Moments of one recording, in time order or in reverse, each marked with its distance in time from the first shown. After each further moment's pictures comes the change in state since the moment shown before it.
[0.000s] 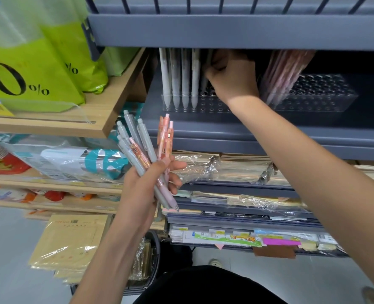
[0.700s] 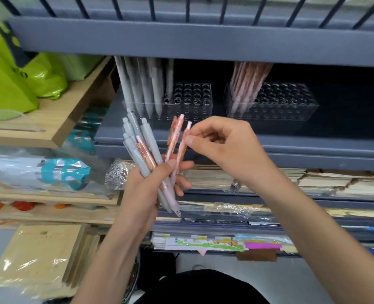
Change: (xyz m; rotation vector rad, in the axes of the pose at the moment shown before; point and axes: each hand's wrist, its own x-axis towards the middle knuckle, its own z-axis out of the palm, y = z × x) left_hand 0.013 -0.016 0.078 0.001 -0.048 0.000; right_hand -0.104 0.035 -0.076 0.449 -0.376 0.014
